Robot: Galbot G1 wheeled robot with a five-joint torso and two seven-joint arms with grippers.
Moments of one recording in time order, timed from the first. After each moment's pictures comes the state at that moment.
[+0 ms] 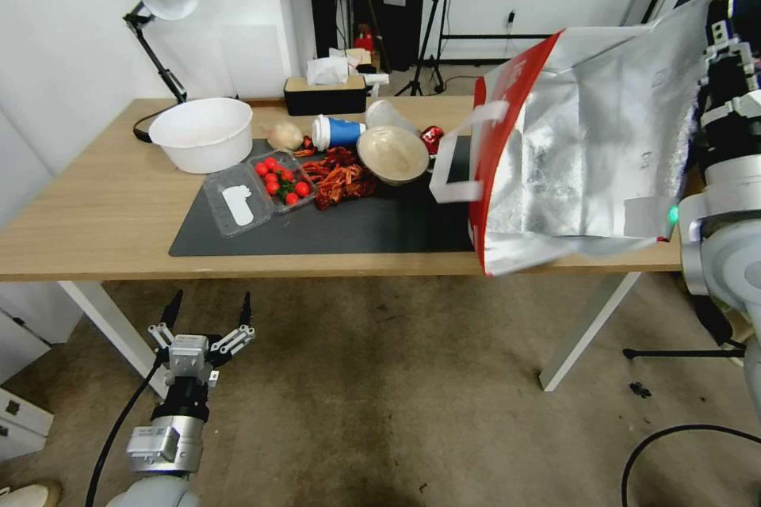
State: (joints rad) left arm 1.75 -1.41 -0.66 -2.08 -0.05 -0.28 -0.04; right arm -0.98 0.92 0.73 2.11 1.33 0.11 0.23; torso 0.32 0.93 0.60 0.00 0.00
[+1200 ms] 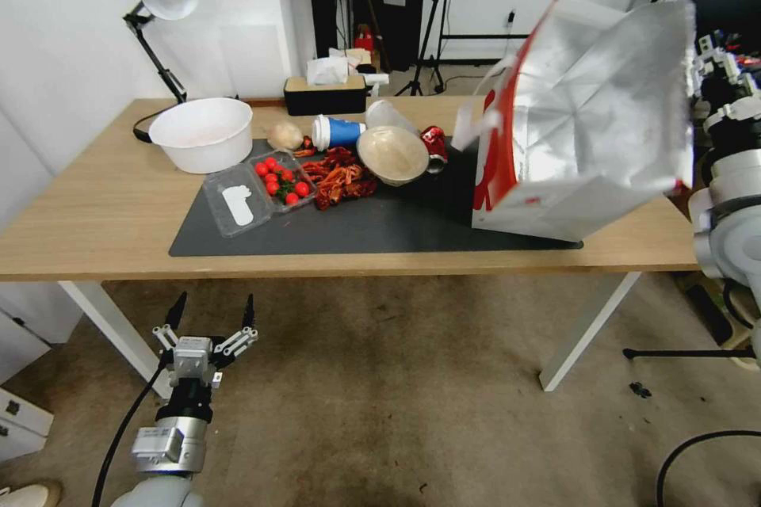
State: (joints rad) left arm 1.74 -1.41 -0.65 -2.06 -0.05 -0.29 -0.04; right arm -0.94 0.85 0.71 1.95 1.26 0.06 0.16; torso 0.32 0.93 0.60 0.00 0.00
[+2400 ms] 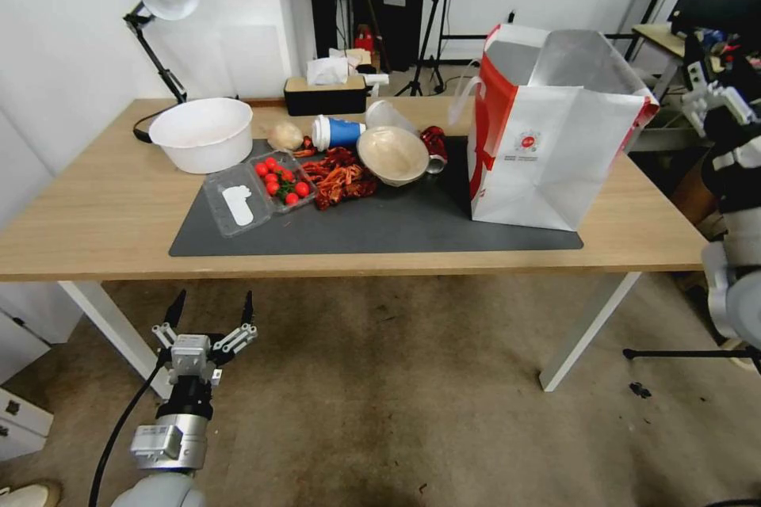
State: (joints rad) left arm 1.73 -1.40 -0.64 -2.05 -0.08 -0.31 -0.05; right arm -1.26 1.01 0.90 2.18 1.04 0.09 -0.20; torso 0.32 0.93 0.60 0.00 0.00
